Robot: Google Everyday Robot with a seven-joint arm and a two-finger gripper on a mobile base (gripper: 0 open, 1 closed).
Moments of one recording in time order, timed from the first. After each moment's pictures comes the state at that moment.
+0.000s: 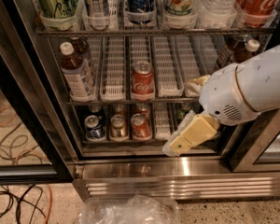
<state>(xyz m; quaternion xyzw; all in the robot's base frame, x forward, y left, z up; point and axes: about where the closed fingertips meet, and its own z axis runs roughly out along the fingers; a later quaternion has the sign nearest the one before) 0.421 -0.089 0.908 -0.53 0.77 0.16 0.32</state>
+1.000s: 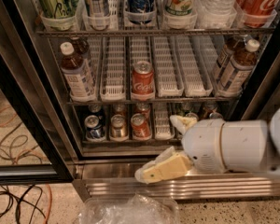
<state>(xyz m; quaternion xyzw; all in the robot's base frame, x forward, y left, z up) 0.393 -0.045 0.845 -0.43 0.77 0.27 0.40</state>
